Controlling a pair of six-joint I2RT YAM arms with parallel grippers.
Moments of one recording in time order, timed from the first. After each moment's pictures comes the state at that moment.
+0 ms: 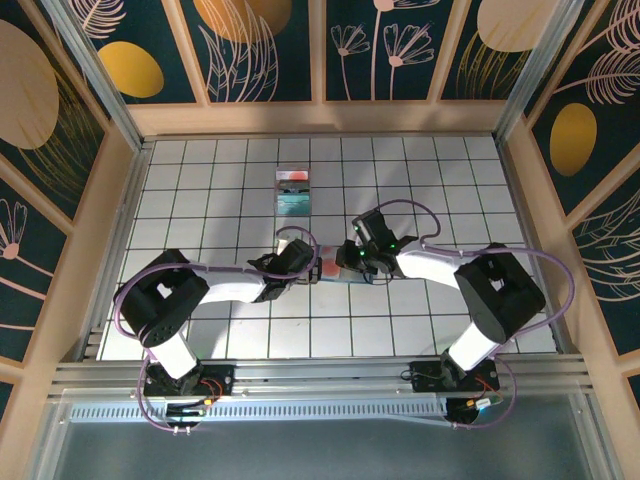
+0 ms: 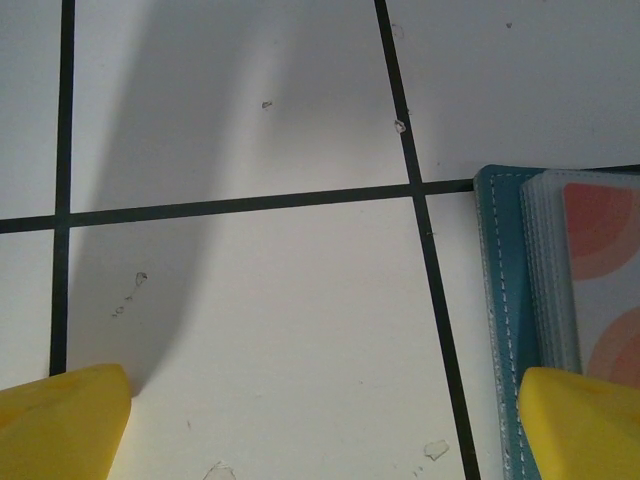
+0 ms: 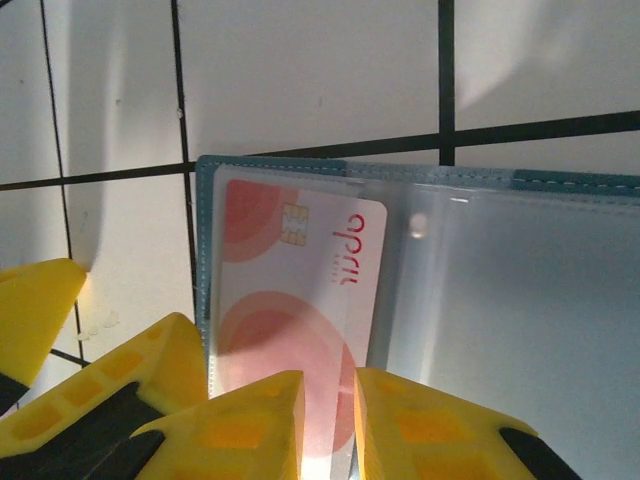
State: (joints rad) left arm -0.85 1.70 0.73 0.04 -0.37 -0.66; right arm 0.66 1.62 0.79 -0.11 -0.21 0.79
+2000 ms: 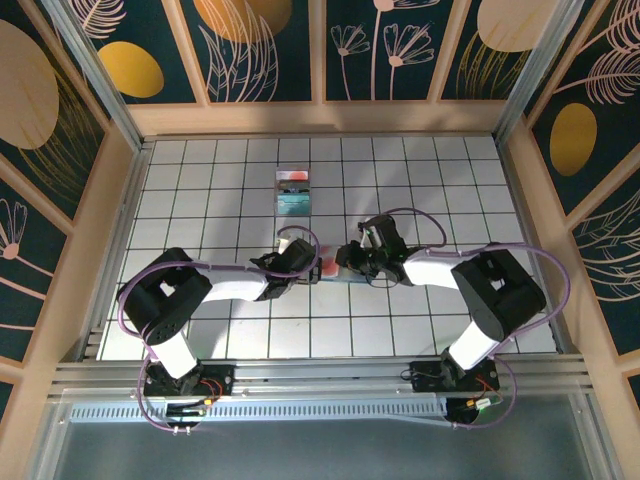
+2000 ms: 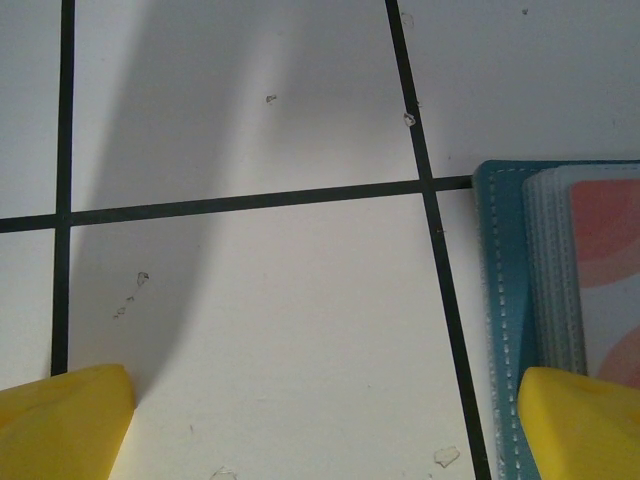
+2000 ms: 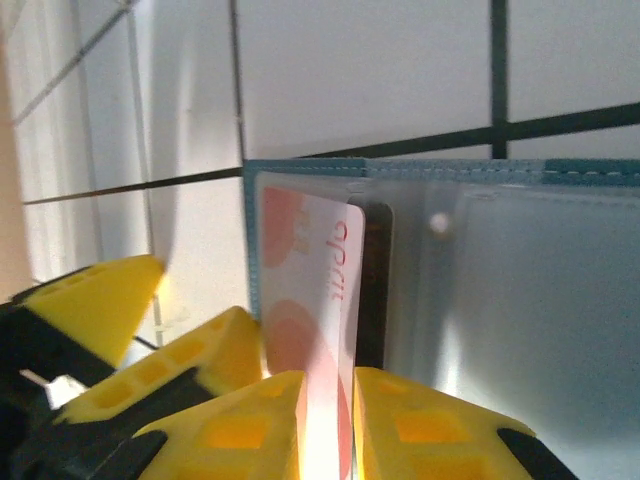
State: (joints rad) left arm -0.85 1.72 0.75 0.00 -0.38 -0.66; right arm 0.60 1.61 0.65 0.20 -0.39 0.88
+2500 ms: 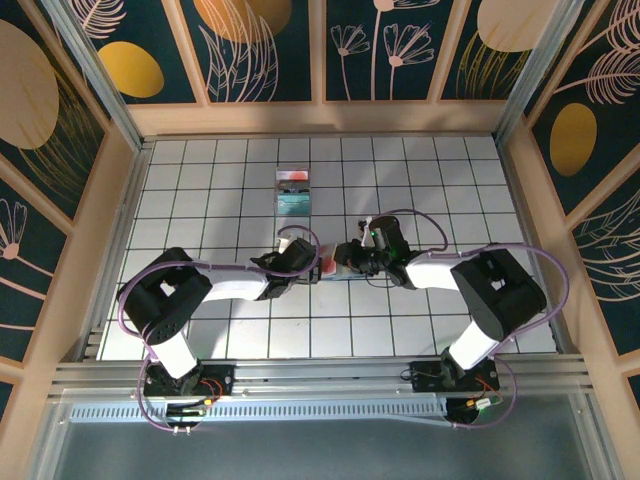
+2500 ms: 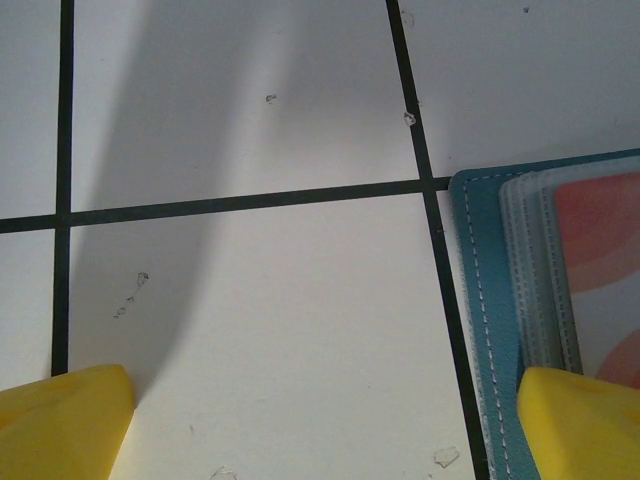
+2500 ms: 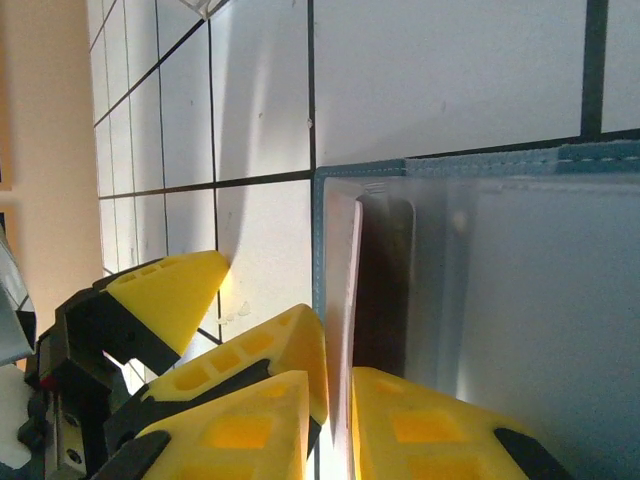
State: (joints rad) left arm -0.85 1.72 0.76 -0.01 -0.38 -0.66; right arm 0.58 1.62 0.61 0.34 -0.47 0.92
